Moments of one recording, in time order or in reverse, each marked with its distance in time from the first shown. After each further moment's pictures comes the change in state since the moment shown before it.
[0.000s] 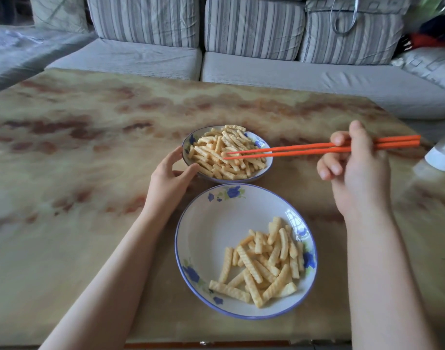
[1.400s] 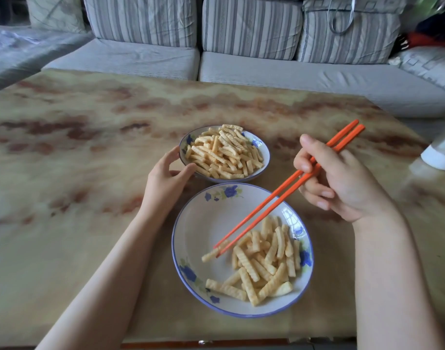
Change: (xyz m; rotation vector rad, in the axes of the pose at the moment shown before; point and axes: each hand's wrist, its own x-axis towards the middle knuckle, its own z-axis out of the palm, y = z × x) left_hand -0.003 0.004 0.000 -0.007 0.008 -0.003; right_hand -0.013 -0.012 -0.005 -0.357 -0.563 0.236
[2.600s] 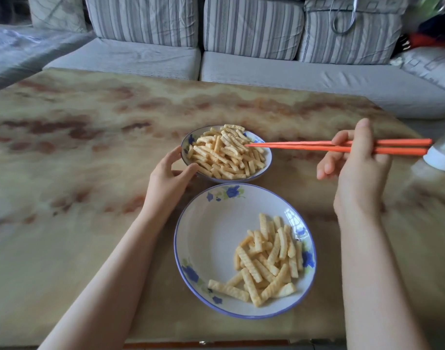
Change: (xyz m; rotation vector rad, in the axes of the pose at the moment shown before) left_hand -0.001 0.001 0.000 -0.007 -0.001 -0.030; right_hand 0.018 0.015 0.002 0.139 0.710 -0.294
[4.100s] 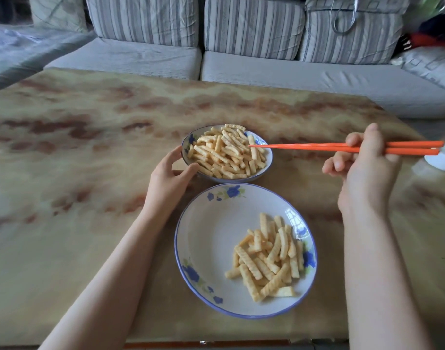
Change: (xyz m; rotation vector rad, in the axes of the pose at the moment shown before) left_hand -0.001 0.001 0.000 -0.001 -0.002 0.032; right_hand 0.003 -0.008 -0.002 0.057 0.115 0.062
